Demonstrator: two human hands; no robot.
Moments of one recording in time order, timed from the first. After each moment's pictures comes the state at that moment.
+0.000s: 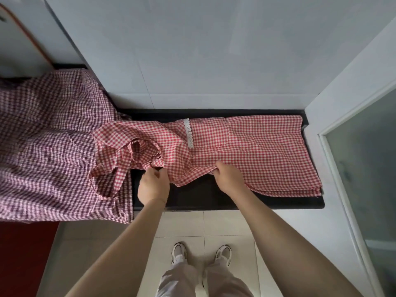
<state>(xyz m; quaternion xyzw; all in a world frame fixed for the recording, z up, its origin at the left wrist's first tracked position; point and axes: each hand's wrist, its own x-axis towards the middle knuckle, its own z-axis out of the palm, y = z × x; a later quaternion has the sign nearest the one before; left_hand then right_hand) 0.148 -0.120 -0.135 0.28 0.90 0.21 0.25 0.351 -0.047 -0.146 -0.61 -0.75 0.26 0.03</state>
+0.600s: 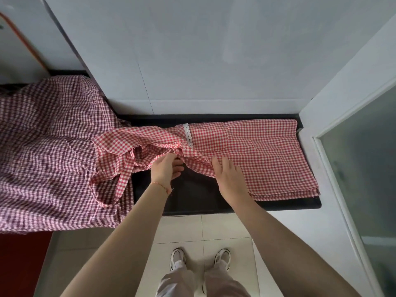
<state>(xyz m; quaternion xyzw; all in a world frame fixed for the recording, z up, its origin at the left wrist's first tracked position) 0.151 -0.077 -0.086 0.10 0.70 0.47 0.53 0.351 -0.063 -0.149 -0.52 -0.85 -0.06 0.04</state>
